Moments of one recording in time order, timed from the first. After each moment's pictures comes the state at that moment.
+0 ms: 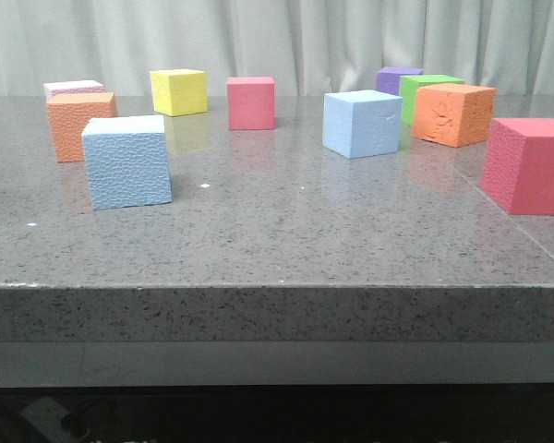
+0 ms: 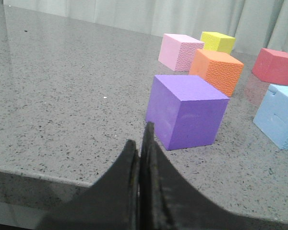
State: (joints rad) left arm 0.02 -0.01 0.01 -0.04 0.19 -0.12; right arm 0.01 -0.01 0.03 0.11 0.20 -0.02
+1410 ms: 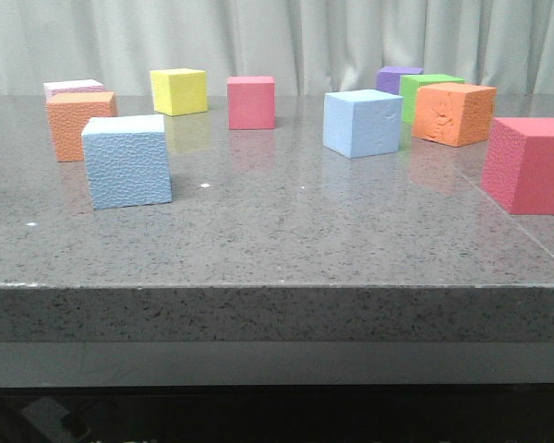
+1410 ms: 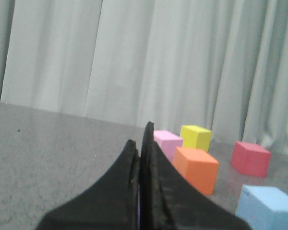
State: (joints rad) left arm 0.02 -0.01 0.01 -0.04 -0.19 -0.12; right arm 0.01 -0.01 0.02 0.12 -0.01 -0.02
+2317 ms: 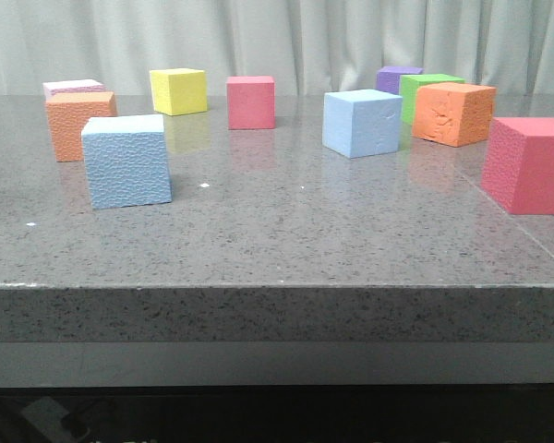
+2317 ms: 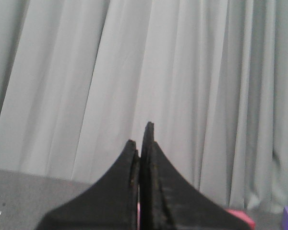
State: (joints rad) left arm 0.02 0.12 -0.33 -0.04 -0.05 -0.12; right arm 0.01 0.34 -0.59 0.12 0.23 -0.02
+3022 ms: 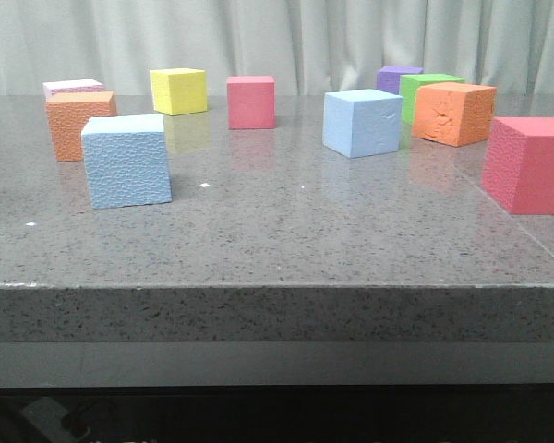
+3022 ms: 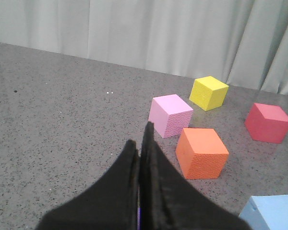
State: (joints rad) left arm 0.02 0.66 -0.65 -0.02 0.24 -0.12; right arm 0.01 0.58 -0.79 0.12 0.45 -0.02
